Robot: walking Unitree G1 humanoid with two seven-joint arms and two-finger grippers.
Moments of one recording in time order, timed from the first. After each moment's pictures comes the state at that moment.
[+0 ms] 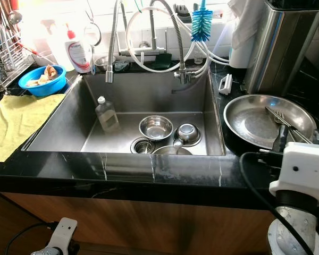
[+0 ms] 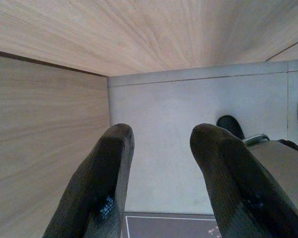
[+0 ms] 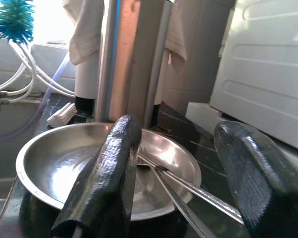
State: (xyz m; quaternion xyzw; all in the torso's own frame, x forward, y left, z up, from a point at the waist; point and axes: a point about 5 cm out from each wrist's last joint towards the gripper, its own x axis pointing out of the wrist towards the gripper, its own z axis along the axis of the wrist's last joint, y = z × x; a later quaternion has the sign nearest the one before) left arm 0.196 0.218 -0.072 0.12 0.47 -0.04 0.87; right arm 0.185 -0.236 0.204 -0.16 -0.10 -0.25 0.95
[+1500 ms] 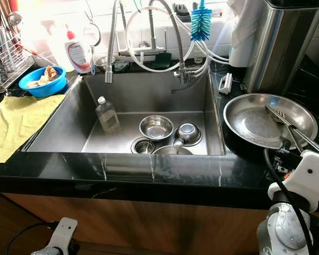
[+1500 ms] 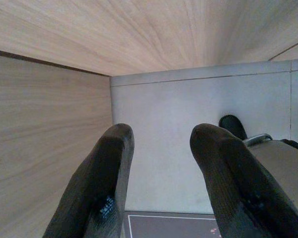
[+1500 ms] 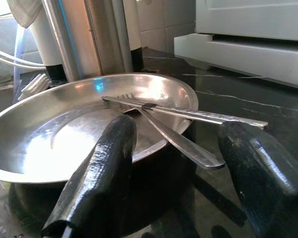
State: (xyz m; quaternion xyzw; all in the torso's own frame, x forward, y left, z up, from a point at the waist) left arm 0.197 0.218 -0.072 0.12 0.47 -0.04 0.87; right arm 0.199 -0.245 0.175 -0.01 -0.04 -0.30 0.95
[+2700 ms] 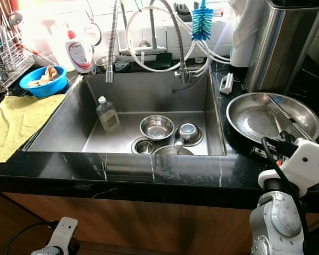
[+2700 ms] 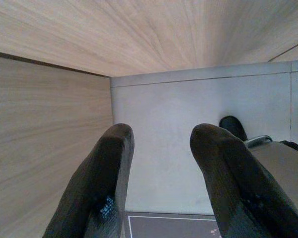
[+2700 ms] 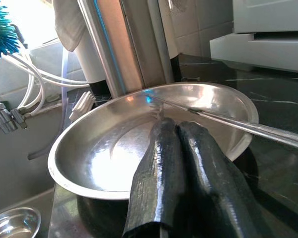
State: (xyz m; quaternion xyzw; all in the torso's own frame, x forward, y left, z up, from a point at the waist) left arm 0.198 0.218 -0.072 0.12 0.47 -0.04 0.87; right arm 0.216 -0.231 0.186 0.05 -0.07 -0.23 0.97
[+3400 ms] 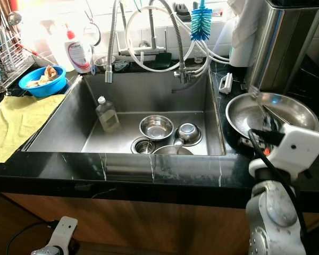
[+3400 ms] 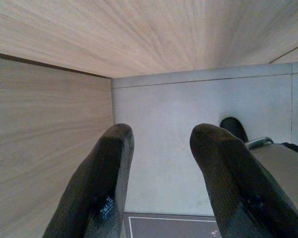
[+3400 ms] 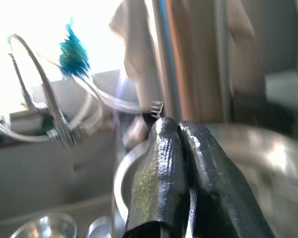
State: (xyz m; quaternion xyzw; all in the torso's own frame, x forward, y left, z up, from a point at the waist) left arm 0.200 0.218 -0.071 0.12 0.47 -0.04 0.88; right arm 0.237 -0.214 0.227 -0.03 -0.14 -0.12 0.98
